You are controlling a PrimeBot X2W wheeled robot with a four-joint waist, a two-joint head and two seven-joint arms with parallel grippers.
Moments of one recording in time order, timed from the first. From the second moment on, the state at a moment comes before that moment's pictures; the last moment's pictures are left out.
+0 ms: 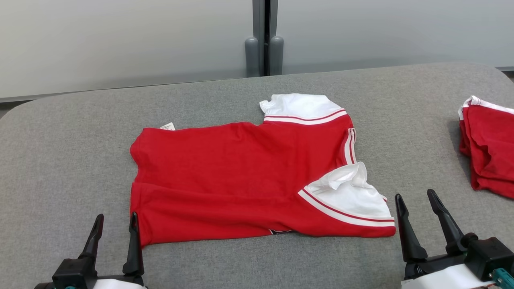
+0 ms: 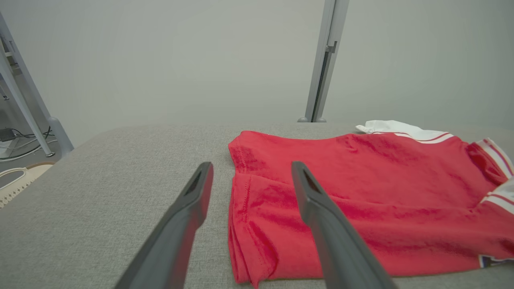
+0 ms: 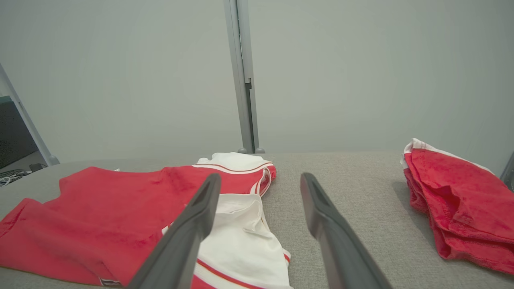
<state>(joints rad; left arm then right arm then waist) 0.10 0.18 -0.13 0.10 -0.31 0.13 -0.26 0.06 -0.12 0.11 0.03 0.20 0.13 -0.19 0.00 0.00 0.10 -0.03</state>
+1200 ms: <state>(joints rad) -0.11 0.17 -0.13 0.53 -0.49 -0.05 -0.21 -0.17 -0.12 0.21 0.57 0.37 0.13 -0.25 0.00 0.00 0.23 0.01</state>
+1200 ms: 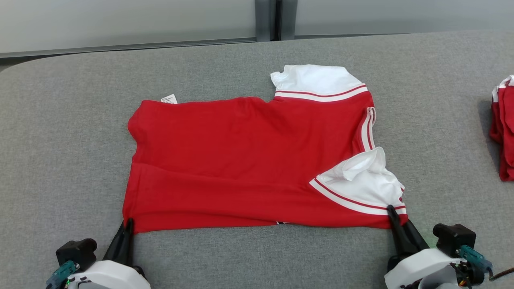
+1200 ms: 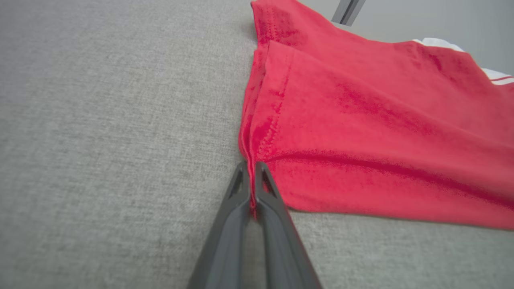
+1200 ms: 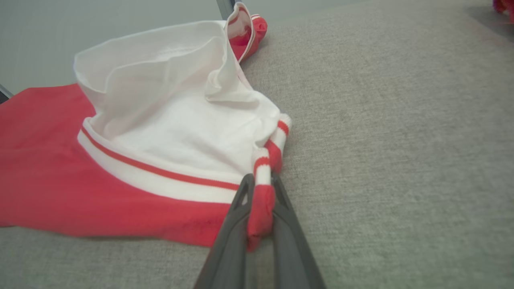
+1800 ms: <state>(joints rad) 0.21 0.28 -0.12 0.16 -0.58 0.01 0.11 0.20 -0.15 0.14 0.21 0.40 0.13 -0.04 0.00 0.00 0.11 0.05</state>
